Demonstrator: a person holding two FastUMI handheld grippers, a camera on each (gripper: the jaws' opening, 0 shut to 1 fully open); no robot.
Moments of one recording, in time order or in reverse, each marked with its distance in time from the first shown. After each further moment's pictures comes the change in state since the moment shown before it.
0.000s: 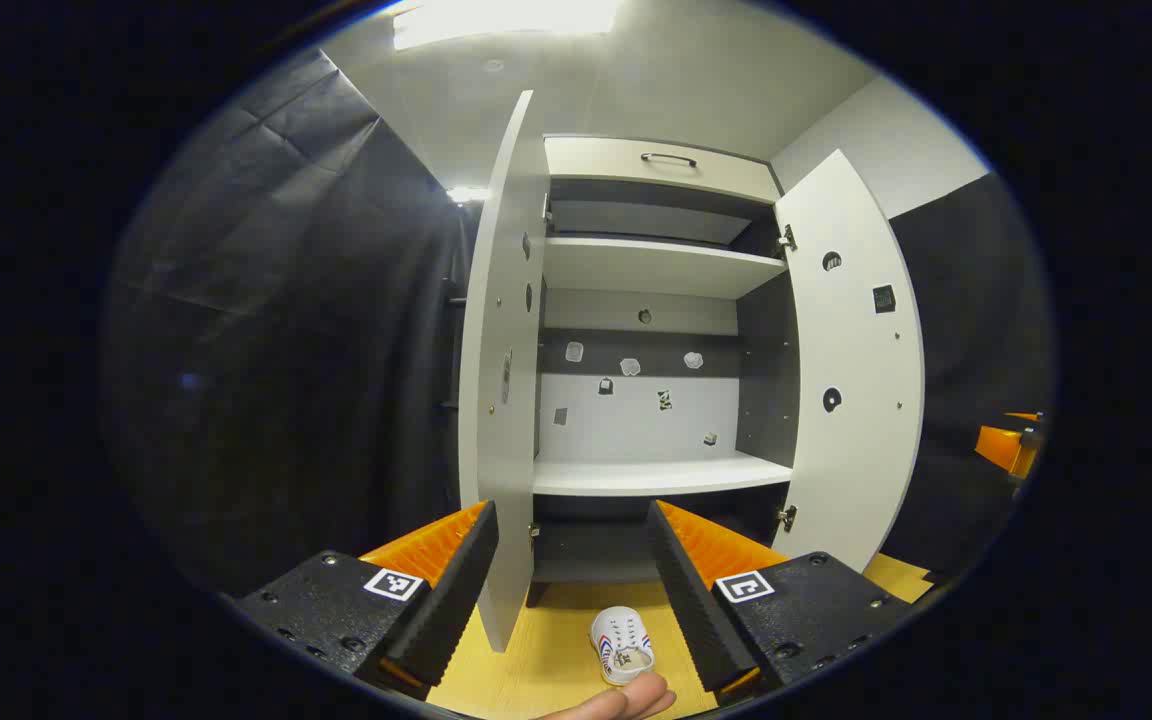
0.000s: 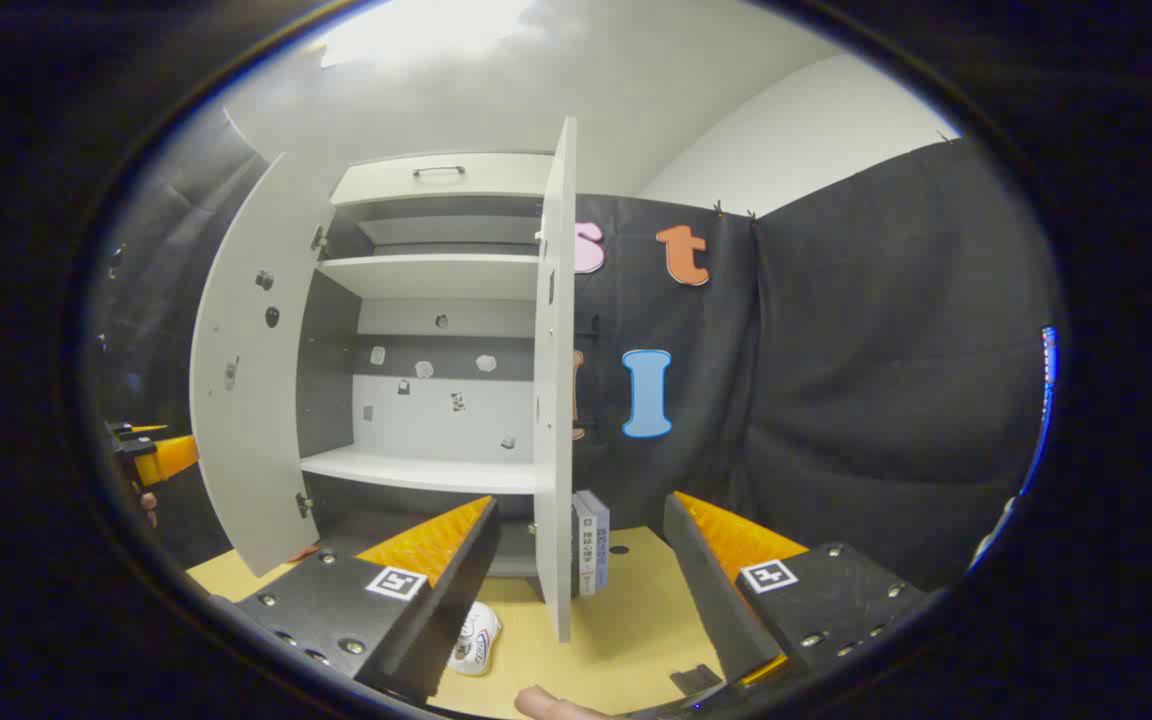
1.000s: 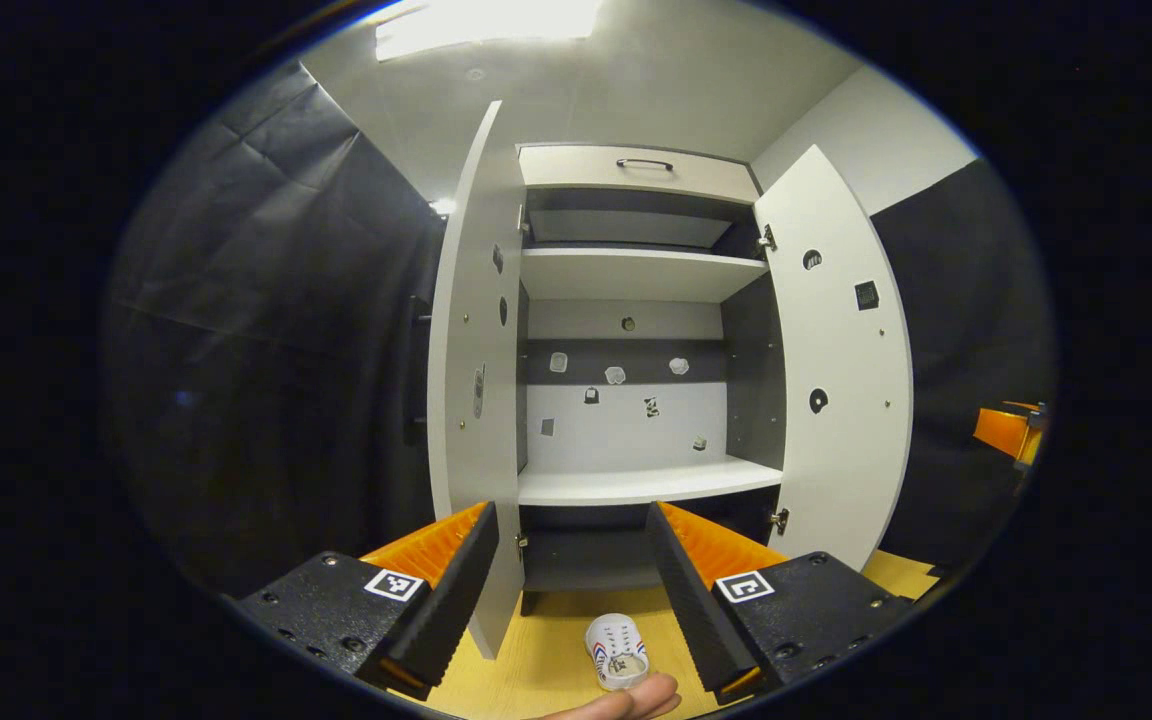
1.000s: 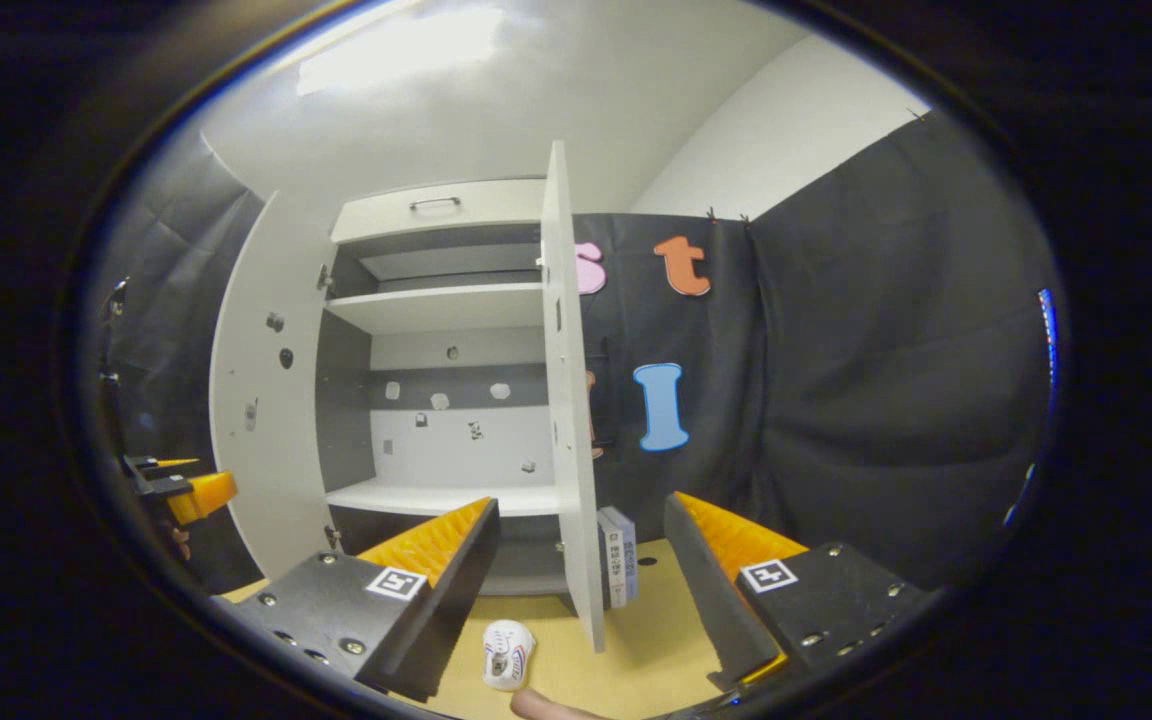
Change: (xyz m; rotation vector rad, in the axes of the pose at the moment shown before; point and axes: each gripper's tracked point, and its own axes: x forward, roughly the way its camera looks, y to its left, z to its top) left arm 0.003 -0.017 0.015 0.039 -0.043 -0.016; right arm -0.011 0.017 0.017 0.077 -0.072 0.084
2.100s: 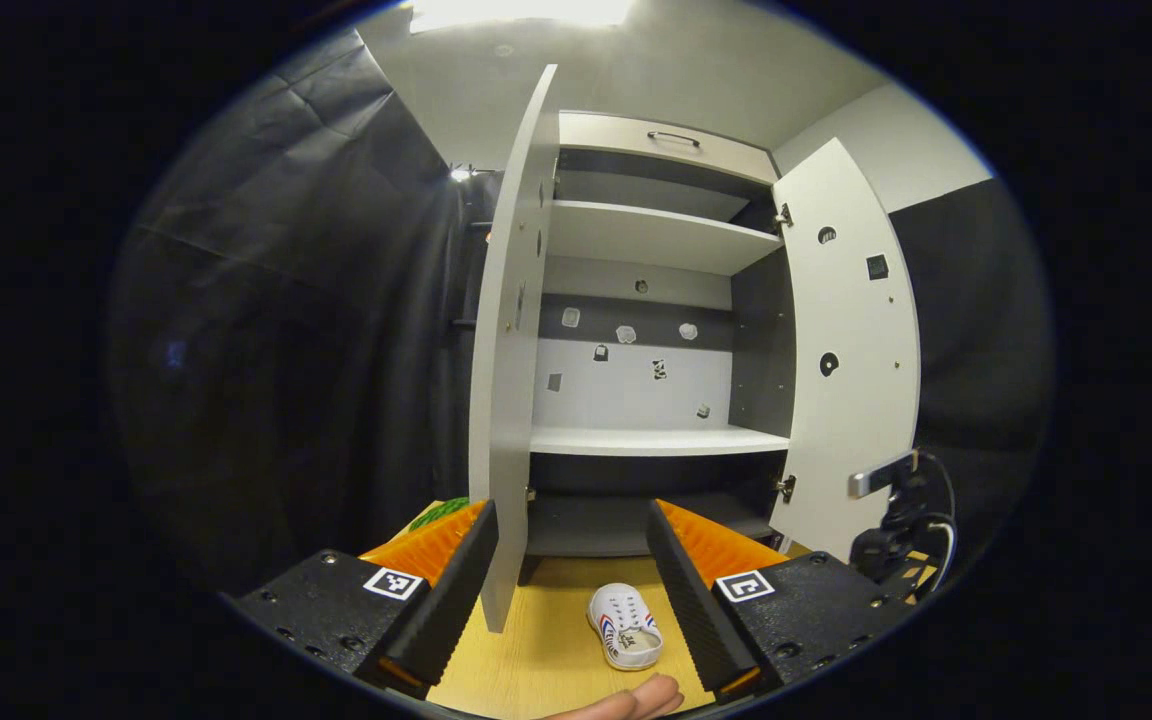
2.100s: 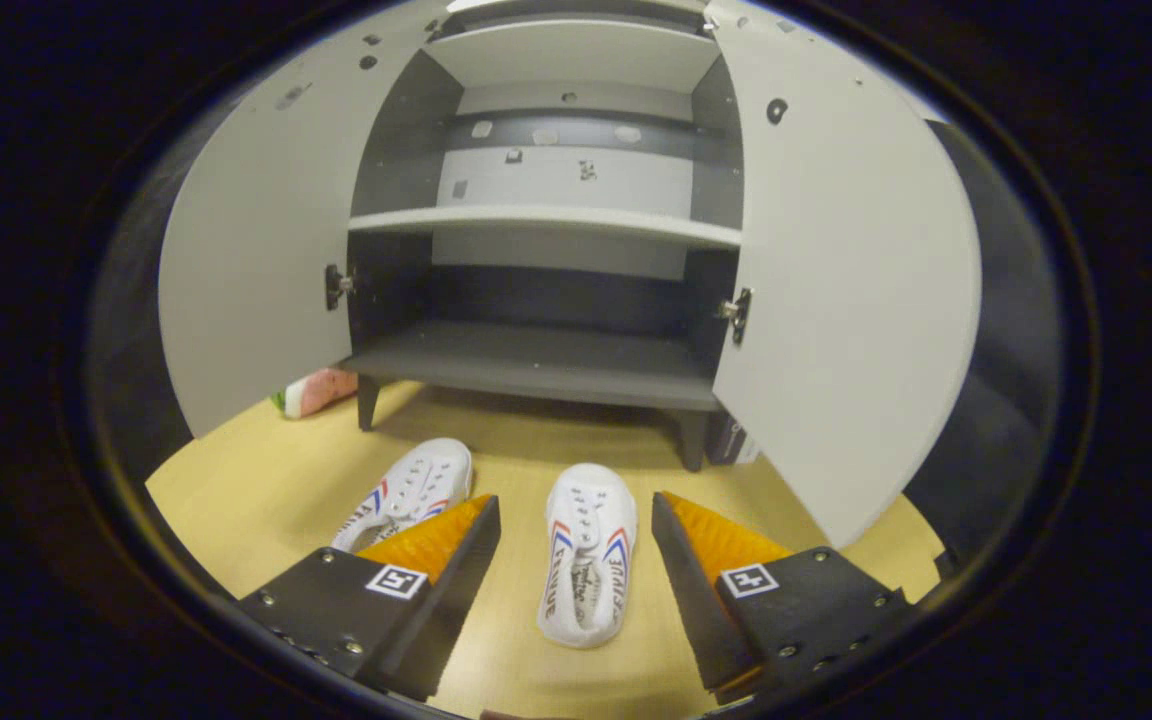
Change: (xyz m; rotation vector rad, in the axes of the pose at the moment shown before) left arm -0.006 0.037 -0.073 -0.077 0.063 -0.025; right arm 0.089 0.126 -0.369 -0.190 0.557 0.116
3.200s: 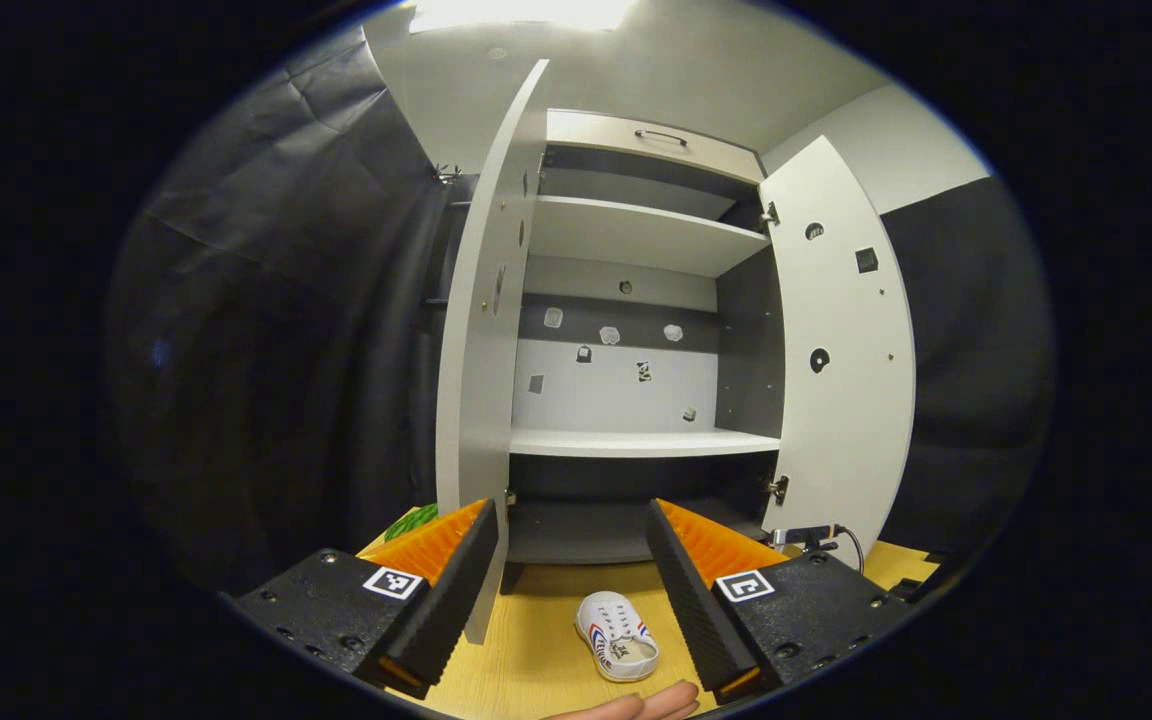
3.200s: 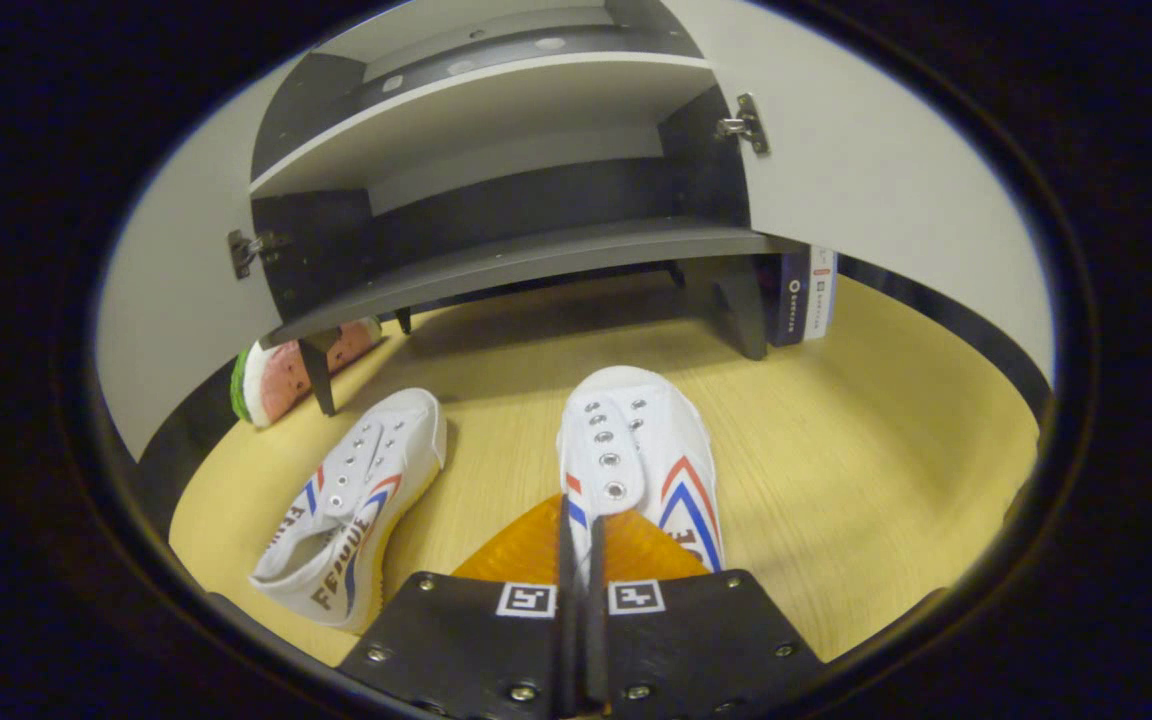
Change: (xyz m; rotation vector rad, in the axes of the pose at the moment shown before) left arm 0.020 -0.015 -0.014 -0.002 -0.026 -0.060; right arm 0.081 0.017 -0.064 0.275 0.103 0.077
